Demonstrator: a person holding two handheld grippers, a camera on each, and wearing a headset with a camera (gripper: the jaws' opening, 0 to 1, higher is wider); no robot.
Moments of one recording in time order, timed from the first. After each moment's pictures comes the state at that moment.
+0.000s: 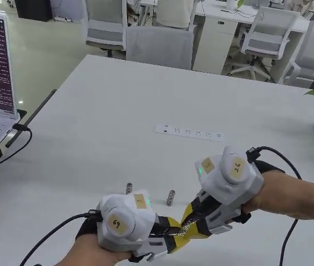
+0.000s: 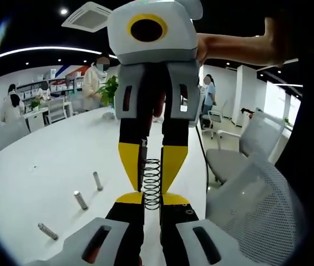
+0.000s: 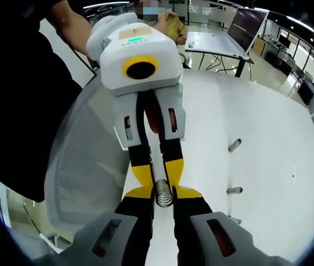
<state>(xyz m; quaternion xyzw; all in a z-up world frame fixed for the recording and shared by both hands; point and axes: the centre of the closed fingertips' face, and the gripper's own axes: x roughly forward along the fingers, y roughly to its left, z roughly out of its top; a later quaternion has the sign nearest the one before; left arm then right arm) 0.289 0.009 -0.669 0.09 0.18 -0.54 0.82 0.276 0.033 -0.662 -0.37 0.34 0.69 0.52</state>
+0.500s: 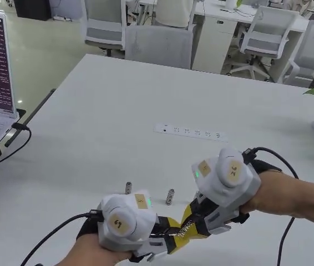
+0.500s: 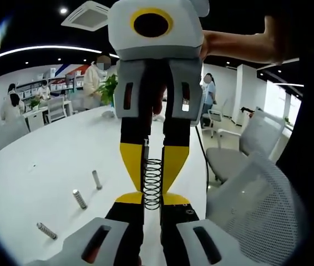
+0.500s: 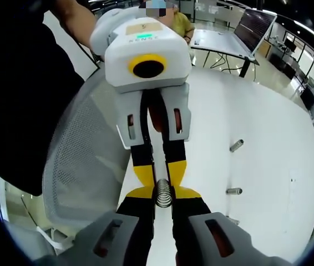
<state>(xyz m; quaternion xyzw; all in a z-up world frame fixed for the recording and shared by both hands) 0.287 0.008 -0.675 0.09 0.18 -0.53 0.82 0.274 0.032 -0.668 -0.40 0.33 0.69 0.50</state>
